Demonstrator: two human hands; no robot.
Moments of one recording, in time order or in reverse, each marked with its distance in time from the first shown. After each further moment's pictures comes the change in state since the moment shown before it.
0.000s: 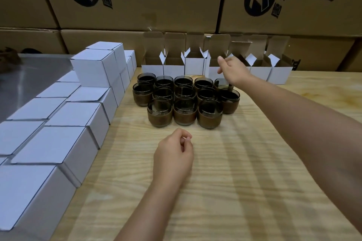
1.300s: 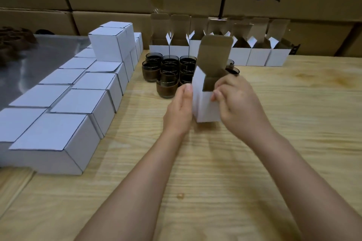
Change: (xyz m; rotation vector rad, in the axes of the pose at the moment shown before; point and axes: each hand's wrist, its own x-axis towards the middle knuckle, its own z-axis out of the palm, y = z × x) left_hand -0.008 0.014 -0.009 -0.333 -0.056 0.030; right_hand -0.226 -0.041 0.004 -0.200 0.177 -0.482
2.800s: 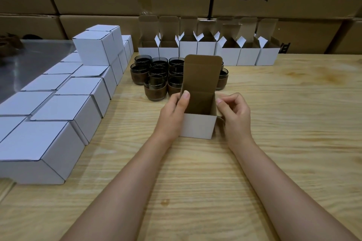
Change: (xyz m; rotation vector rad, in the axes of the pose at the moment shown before) left_hand 0.001 0.002 0.005 -0.124 -0.181 -0.003; right_hand -0.025 0.055 0.043 0.967 0.296 0.519
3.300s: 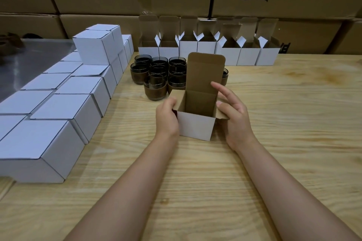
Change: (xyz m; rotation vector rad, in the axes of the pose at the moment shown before) left_hand -0.002 0.002 0.011 -0.358 0.388 -0.218; right_hand 0.000 -0.009 -0.001 0.112 -0.251 0.084
